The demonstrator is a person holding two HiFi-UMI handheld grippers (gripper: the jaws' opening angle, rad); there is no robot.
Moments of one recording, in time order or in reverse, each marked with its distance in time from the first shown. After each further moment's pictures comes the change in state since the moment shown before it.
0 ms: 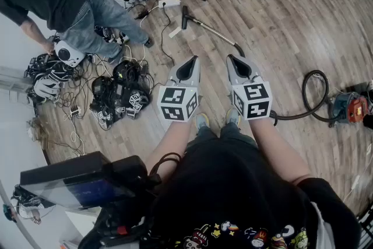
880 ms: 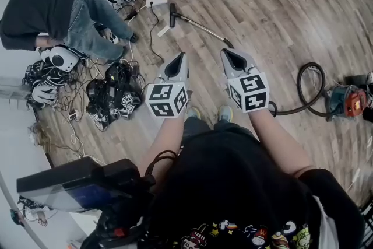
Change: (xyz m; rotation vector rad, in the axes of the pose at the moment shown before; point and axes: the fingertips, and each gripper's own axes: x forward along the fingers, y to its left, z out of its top) left arm 0.077 -0.031 -0.003 -0.037 0.034 0.044; right arm 0.004 -0.100 -0.008 -0.008 0.020 0.039
